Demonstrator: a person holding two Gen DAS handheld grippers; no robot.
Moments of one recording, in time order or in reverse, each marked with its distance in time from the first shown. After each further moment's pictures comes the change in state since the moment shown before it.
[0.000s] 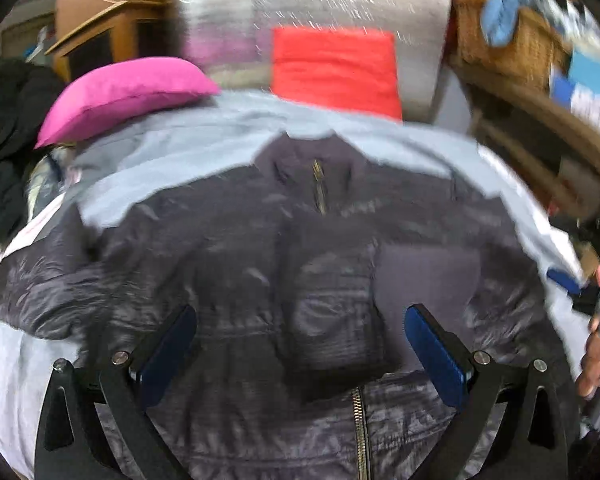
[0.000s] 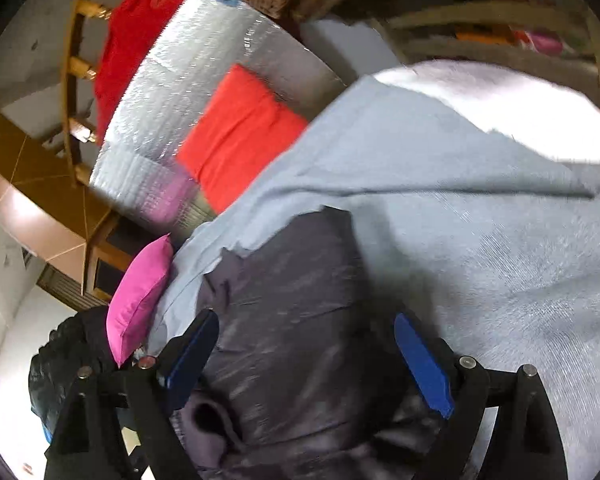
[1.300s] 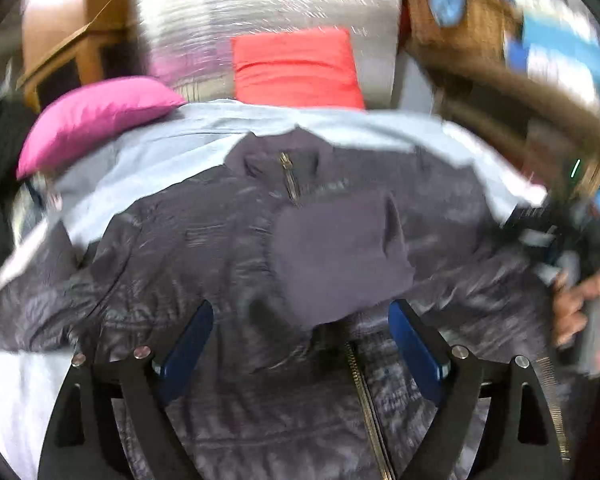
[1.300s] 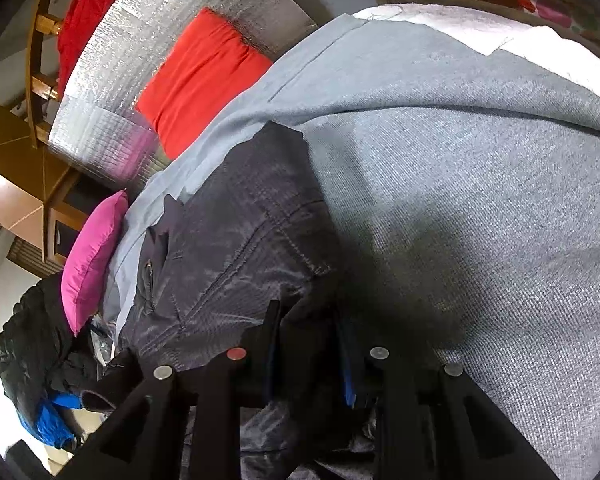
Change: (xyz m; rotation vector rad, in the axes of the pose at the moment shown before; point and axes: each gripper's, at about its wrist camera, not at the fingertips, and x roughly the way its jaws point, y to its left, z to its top) left arm -0.007 -0.020 -0.026 0.161 -0.041 -0.037; right arm 0.049 -0.013 -0.012 -0.036 0.143 -0.115
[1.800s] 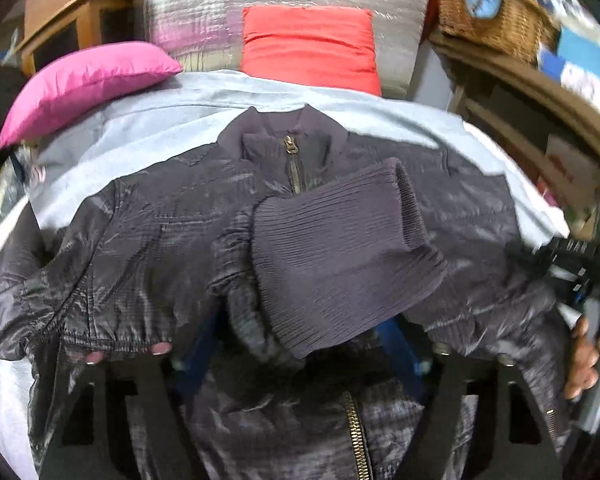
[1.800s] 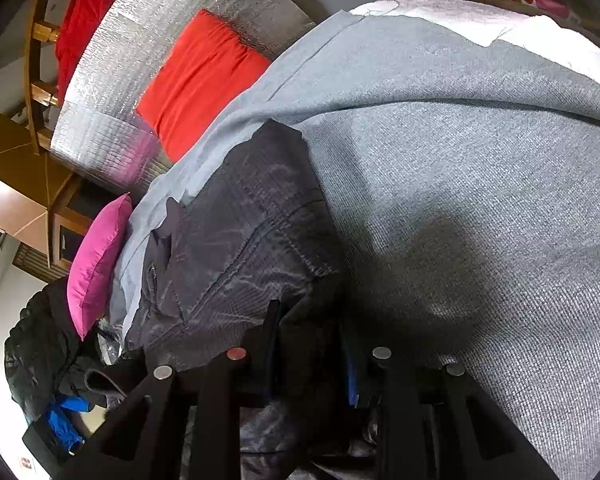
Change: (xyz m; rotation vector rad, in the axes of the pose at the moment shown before) left arm 0.041 0.035 0.022 -0.154 0.064 -0.086; right arm 0.002 -0.004 0.002 0.023 0.006 0.023
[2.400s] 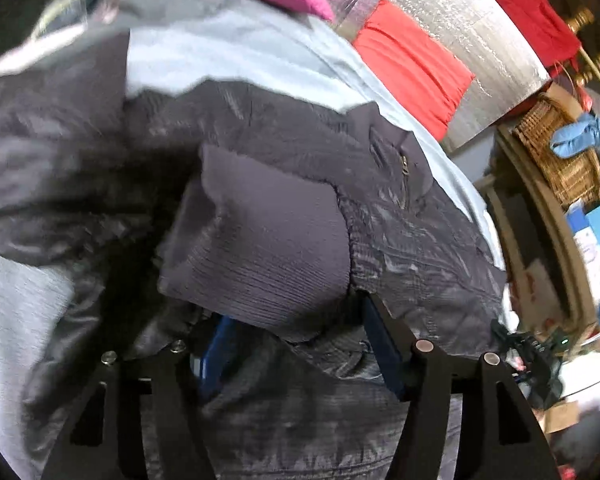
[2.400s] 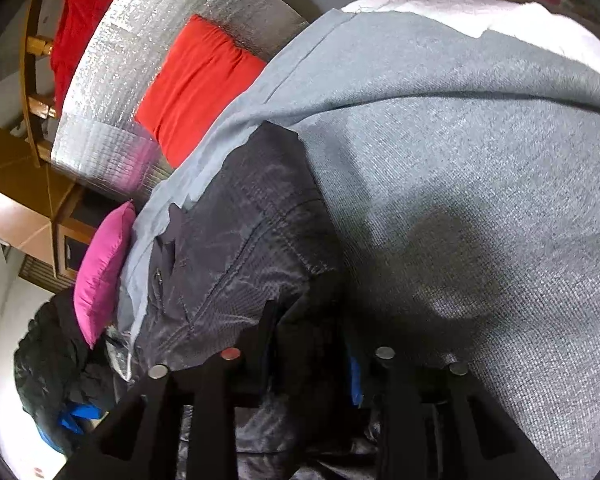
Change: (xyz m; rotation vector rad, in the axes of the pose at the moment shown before) left arm 0.004 0.137 -0.025 -0.522 0.113 -0.206; right arm 0.000 -0.003 0.002 0.046 0.004 0.038
